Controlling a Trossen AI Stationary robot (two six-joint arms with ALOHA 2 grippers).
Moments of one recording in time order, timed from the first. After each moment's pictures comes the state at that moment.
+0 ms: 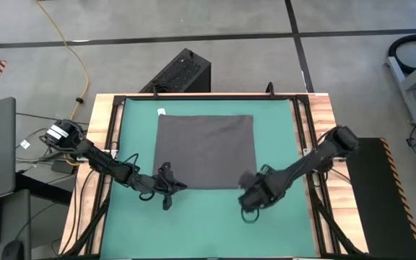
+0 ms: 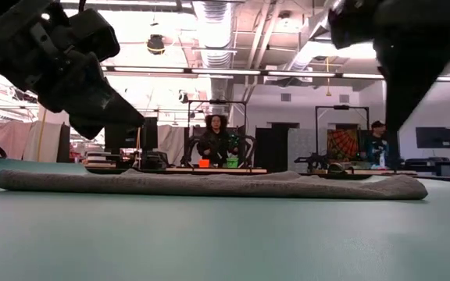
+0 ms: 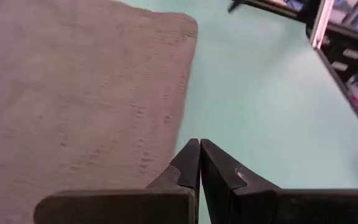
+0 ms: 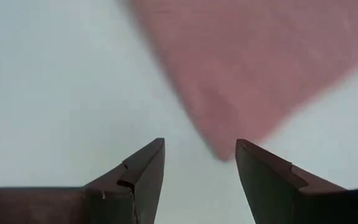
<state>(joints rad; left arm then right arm) -0.46 1.46 0.38 0.68 -0.45 -0.51 0.51 1.68 1.23 -1.05 0.30 1.10</state>
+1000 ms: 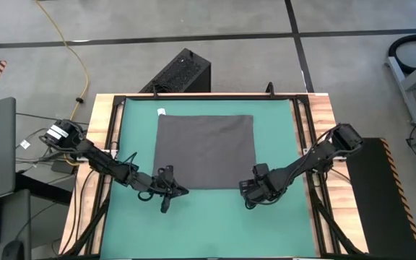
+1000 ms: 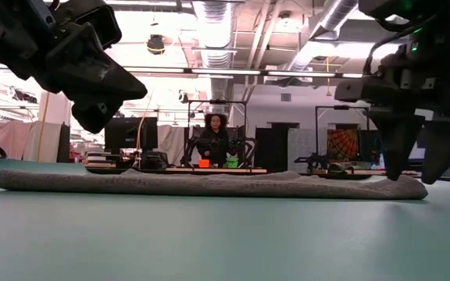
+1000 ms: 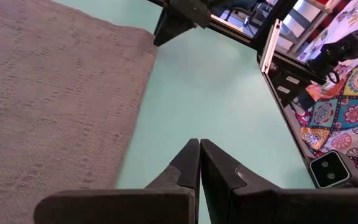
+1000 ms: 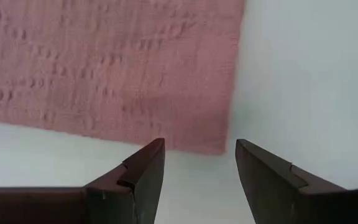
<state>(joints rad) -0.46 1.46 0.38 0.80 -0.34 -0.55 0.48 1.65 0.98 -0.85 0.27 1.92</state>
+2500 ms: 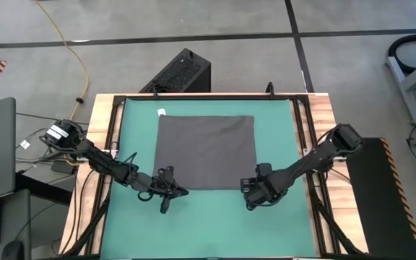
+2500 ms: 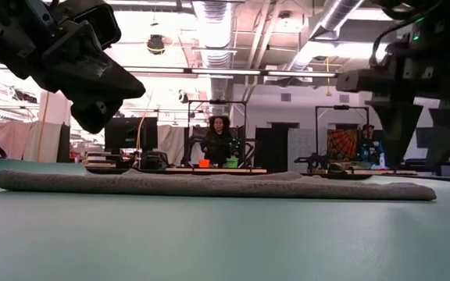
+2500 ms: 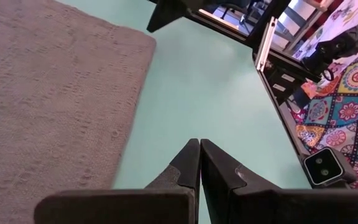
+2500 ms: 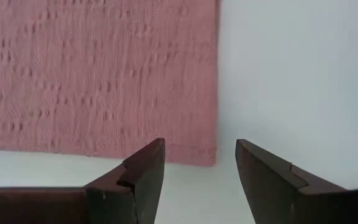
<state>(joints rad) -0.46 1.46 0.38 0.80 -0.32 -0.56 0.49 1.65 1.02 -0.94 0.31 2.04</state>
